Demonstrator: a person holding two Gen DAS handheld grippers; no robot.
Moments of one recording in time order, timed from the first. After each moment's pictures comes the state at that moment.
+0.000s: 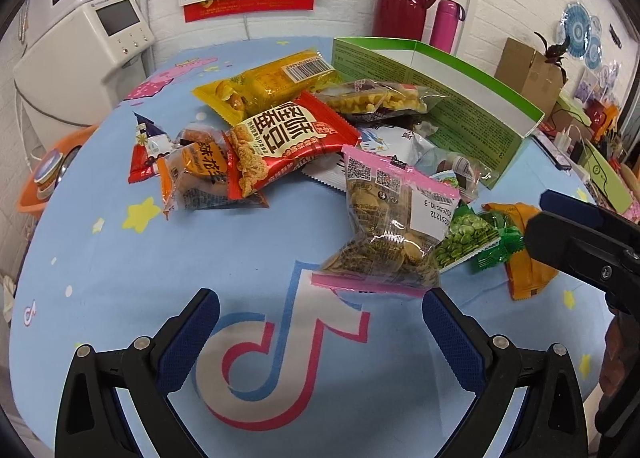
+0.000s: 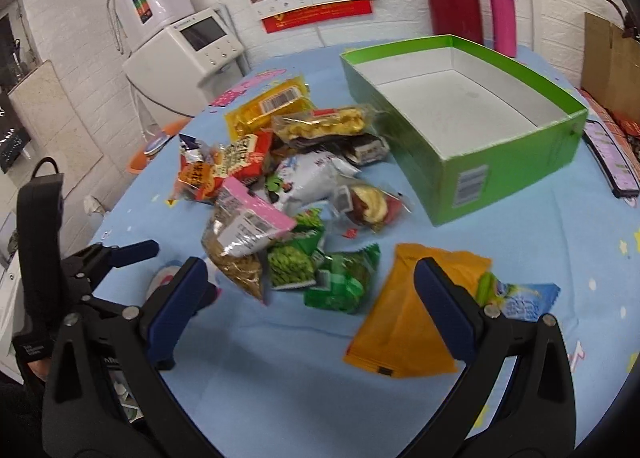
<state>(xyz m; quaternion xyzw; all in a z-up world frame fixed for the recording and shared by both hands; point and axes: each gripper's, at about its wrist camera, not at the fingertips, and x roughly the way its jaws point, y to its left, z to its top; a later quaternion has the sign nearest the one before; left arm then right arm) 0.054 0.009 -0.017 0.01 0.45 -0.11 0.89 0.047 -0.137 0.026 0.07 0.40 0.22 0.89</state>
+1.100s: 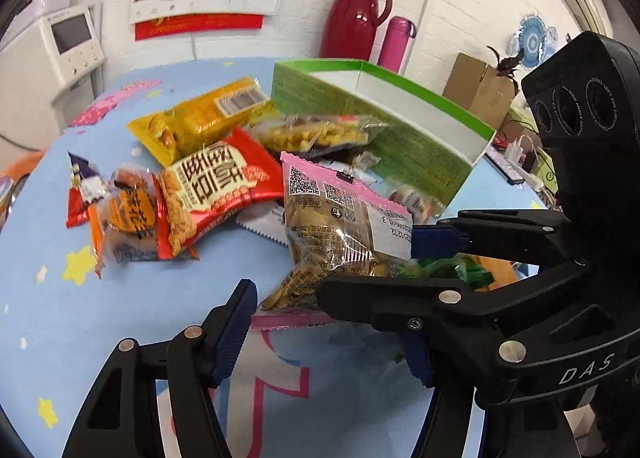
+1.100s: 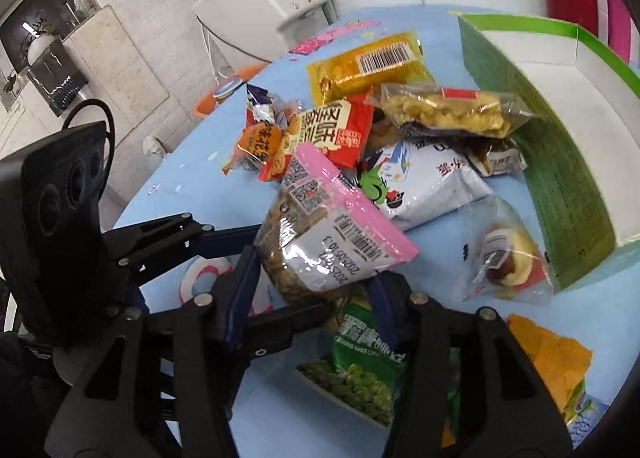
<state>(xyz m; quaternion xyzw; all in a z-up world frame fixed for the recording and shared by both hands) 0.074 -0.018 -0.004 -0.01 0.40 -0.20 0.89 0.084 -0.103 0.010 0.04 0.43 0.36 0.83</state>
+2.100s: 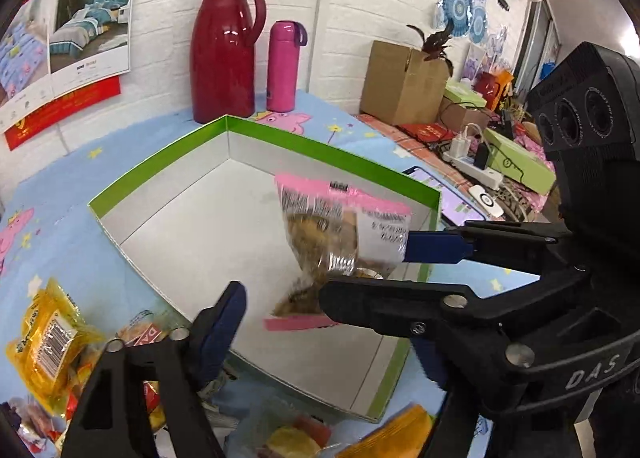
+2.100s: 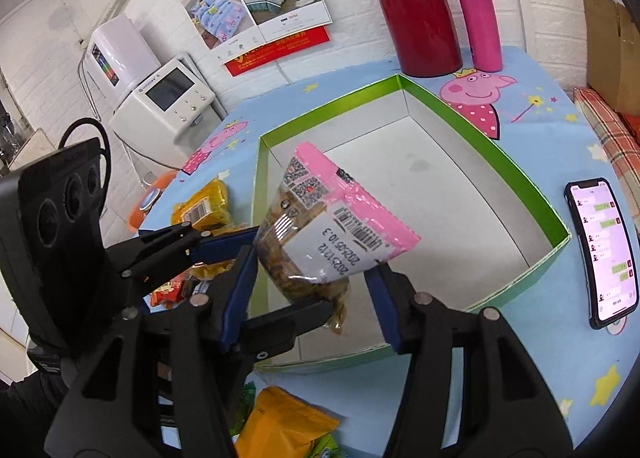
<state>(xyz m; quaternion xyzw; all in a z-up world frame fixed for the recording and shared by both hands) 0.193 -0.176 0.038 0.07 0.39 -0.32 0.86 0.175 -0.265 0.051 0.13 0.40 0.20 0.88</state>
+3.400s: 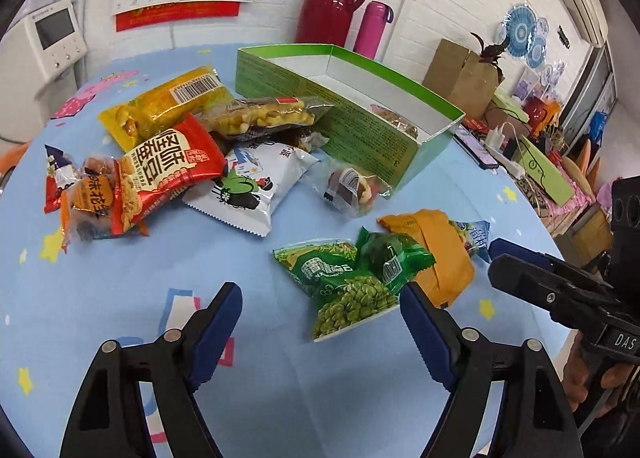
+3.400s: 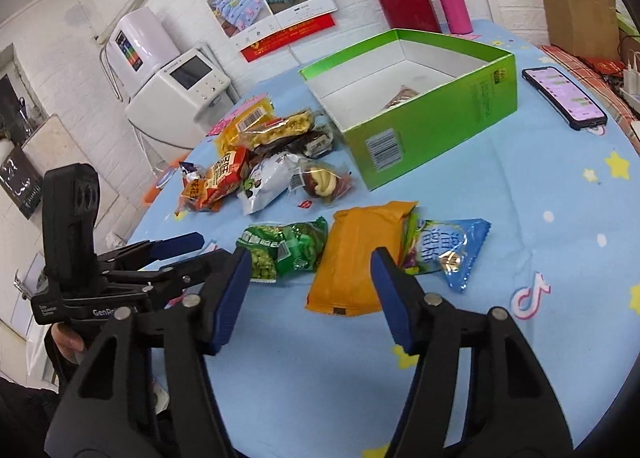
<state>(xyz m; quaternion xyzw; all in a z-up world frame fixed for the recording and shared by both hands) 0.049 -0.052 -0.003 -0.02 0.44 -0.23 0.87 0.004 -0.214 0.023 0.15 0.38 0.19 0.89</state>
